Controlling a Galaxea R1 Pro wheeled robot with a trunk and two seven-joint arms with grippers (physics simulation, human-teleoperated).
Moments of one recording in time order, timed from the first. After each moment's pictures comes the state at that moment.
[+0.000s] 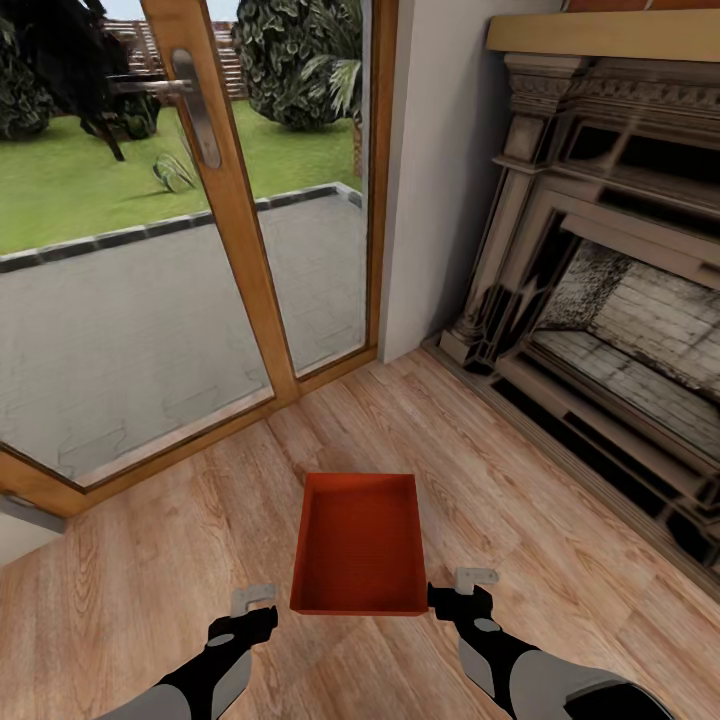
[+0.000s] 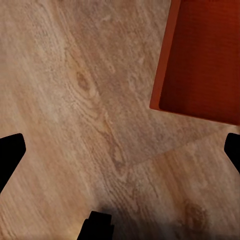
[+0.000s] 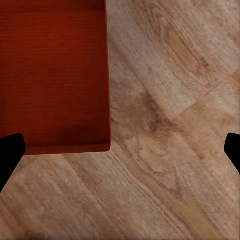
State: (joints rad) left arm -0.60 -0.04 -0.28 -0.18 0.40 -0.09 0.22; right arm -0.72 0.09 0.19 0.02 -0.20 -0.27 -0.13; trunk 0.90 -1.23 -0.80
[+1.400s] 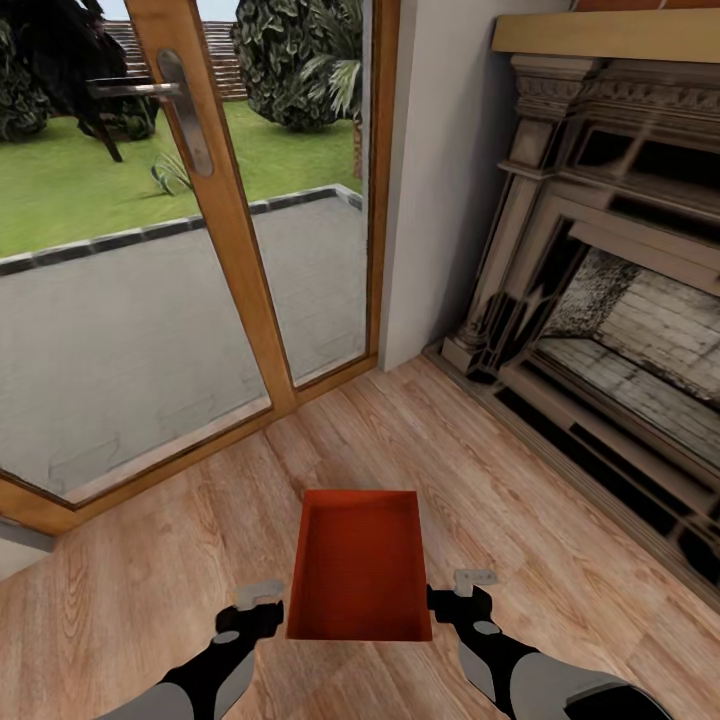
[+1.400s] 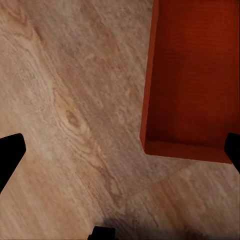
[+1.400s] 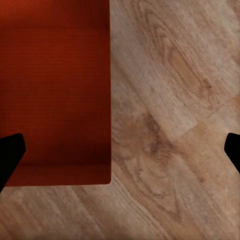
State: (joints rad) left arm -0.60 -0.05 -0.30 -0.20 0.33 -0.10 0.20; right arm -0.71 0.09 0.20 0.02 -0.18 -0.27 -0.13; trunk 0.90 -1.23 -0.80
